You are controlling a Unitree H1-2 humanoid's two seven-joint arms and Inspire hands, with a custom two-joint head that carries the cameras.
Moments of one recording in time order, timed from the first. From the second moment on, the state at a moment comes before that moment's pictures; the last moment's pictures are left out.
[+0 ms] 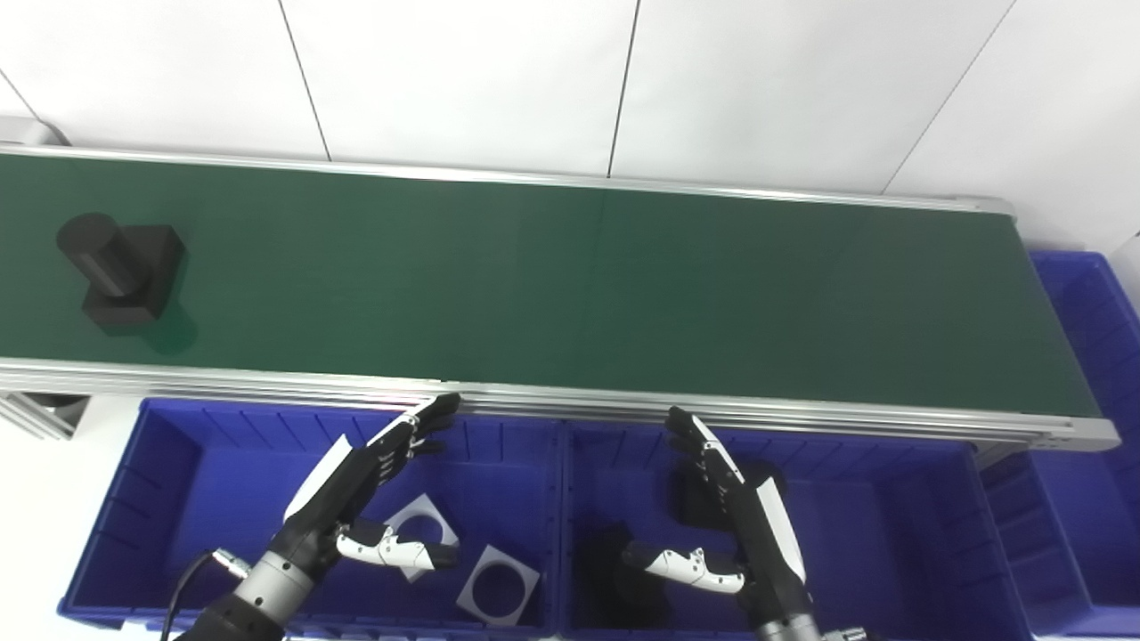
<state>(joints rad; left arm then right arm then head) 0.23 0.25 -0.19 0.07 0.02 -0.34 -0.37 0.42 -0.07 0.18 -0.03 -0.30 -0.38 -0.05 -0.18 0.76</state>
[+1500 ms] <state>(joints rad) 0.21 0.16 -0.25 0.20 0.10 -0.41 -0.33 0.42 -0.12 0.16 -0.01 -0.24 -0.40 -0.04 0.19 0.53</state>
